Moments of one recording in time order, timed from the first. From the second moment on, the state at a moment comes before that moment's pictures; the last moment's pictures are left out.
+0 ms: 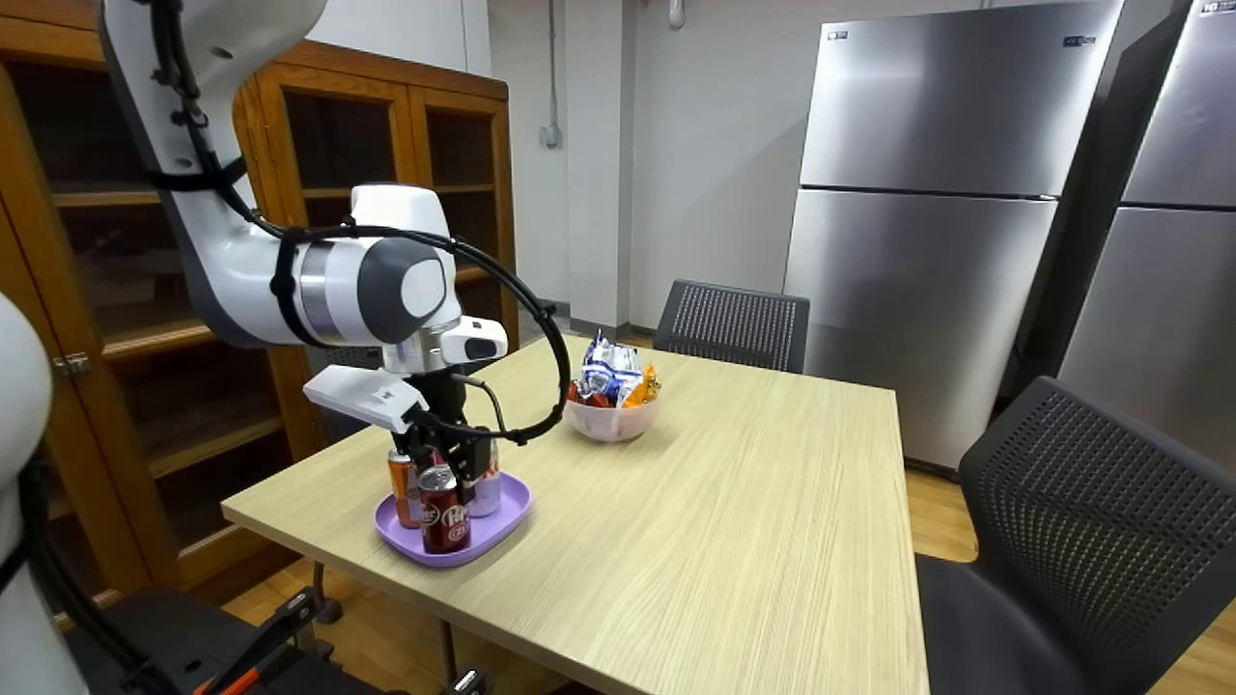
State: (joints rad) arm 0.10 0.11 0.02 -2.77 -0.19 2.92 0.34
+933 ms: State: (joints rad) arm 0.10 0.10 0.01 -2.77 -0.14 2.92 0.30
